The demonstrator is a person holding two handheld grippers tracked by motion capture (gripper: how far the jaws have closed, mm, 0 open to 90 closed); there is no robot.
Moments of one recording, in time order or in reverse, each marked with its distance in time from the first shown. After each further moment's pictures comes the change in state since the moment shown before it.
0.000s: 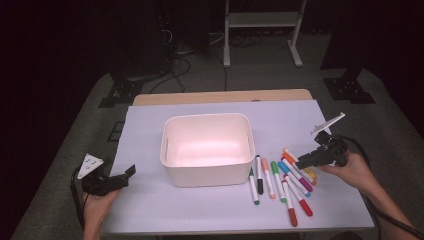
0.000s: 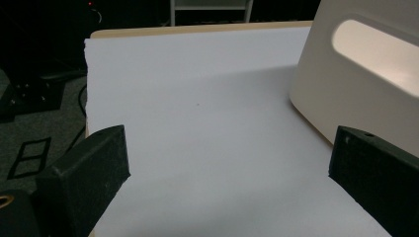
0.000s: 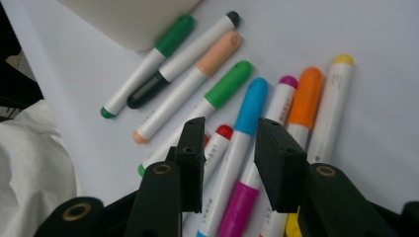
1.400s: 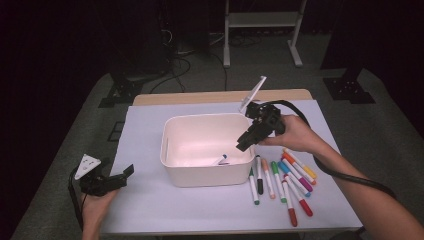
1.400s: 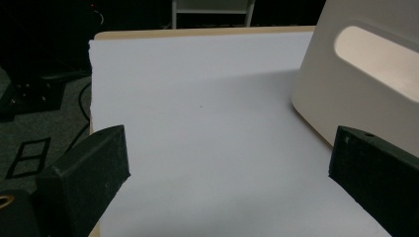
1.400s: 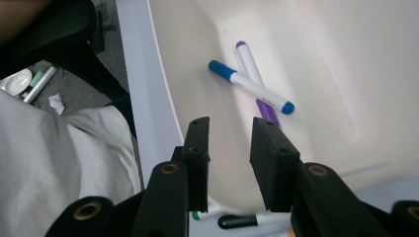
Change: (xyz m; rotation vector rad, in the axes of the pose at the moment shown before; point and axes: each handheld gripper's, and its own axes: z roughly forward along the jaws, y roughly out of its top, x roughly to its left) left arm 0.003 0.000 -0.002 -0.017 0.001 -0.016; right arm 0.131 0.170 0.020 0.150 0.132 -0.400
